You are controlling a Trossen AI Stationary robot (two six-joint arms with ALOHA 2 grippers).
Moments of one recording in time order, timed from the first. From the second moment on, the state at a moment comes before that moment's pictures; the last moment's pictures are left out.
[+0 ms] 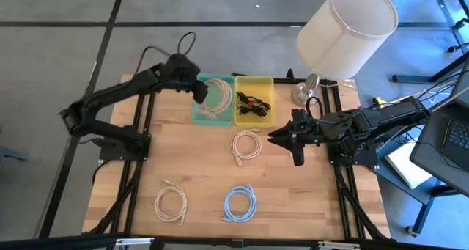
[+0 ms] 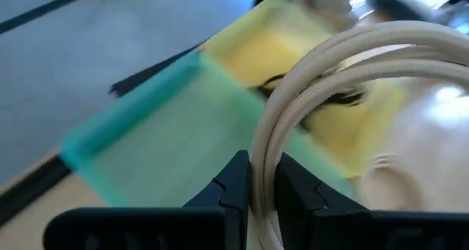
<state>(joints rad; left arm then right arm) 0.68 1.28 1.05 -0.49 0.12 -0.18 0.35 1.10 1.15 -0.37 0.31 0.57</state>
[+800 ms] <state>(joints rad) 0.81 1.83 1.27 -0.65 0.13 -0.03 0.35 1.10 1.15 -0.37 0.36 0.53</state>
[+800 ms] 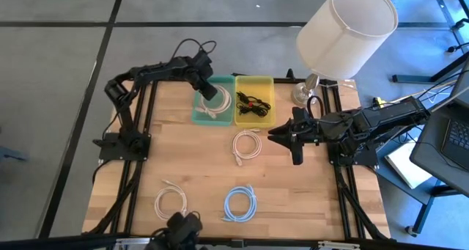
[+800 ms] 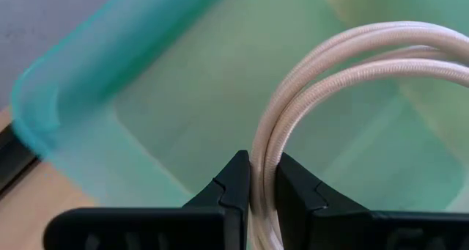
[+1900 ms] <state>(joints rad) 0.77 1.78 1.28 -0.62 0.16 -0.04 0.35 1.10 1.15 -0.37 0.35 0.54</state>
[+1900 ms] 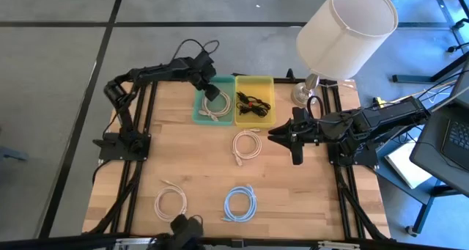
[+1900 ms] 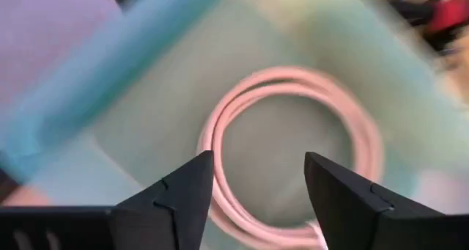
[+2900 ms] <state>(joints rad) -0.08 0.83 0.90 -1.35 0.34 -0.81 0.31 1.08 1.15 -0.37 0.35 0.44</state>
